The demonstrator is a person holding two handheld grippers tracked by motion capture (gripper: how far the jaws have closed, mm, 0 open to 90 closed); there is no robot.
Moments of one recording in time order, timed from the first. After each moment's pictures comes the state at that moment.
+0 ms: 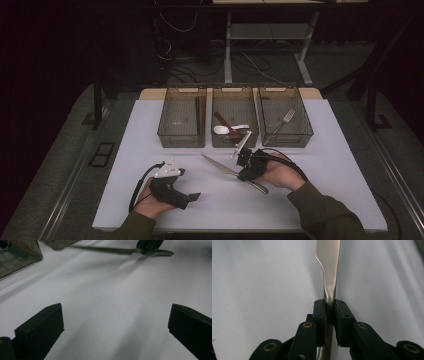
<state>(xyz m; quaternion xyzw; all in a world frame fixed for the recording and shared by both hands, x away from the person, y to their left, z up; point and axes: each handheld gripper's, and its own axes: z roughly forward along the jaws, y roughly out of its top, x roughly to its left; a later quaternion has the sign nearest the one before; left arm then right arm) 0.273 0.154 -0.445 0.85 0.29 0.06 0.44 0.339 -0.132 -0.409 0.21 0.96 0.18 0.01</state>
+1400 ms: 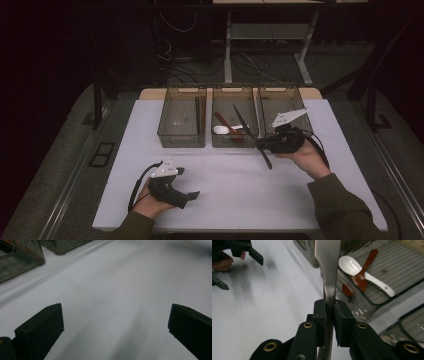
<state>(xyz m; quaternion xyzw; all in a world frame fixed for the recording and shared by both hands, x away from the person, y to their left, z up) 0.274 0.159 -0.445 0.84 0.29 0.07 0.46 0.366 -0.224 -0.367 0.28 0.87 0.41 0.06</state>
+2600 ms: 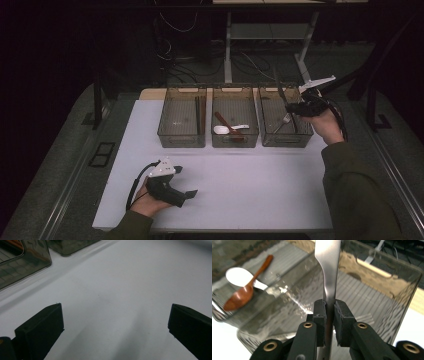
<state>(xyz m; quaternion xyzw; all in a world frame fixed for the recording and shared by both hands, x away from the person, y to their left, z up) 0.277 0.164 -0.446 0.84 0.28 0.07 0.46 0.461 -0.307 -0.354 0.43 0.82 0.35 0.17</state>
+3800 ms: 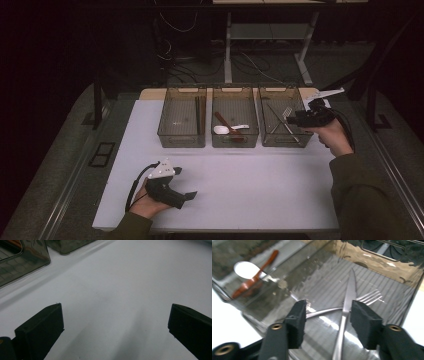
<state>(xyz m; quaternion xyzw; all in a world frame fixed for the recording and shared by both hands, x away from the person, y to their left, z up) 0.273 0.166 -0.445 0.84 0.28 0.07 0.46 0.441 -0.326 -0.377 0.44 0.80 0.39 0.14</state>
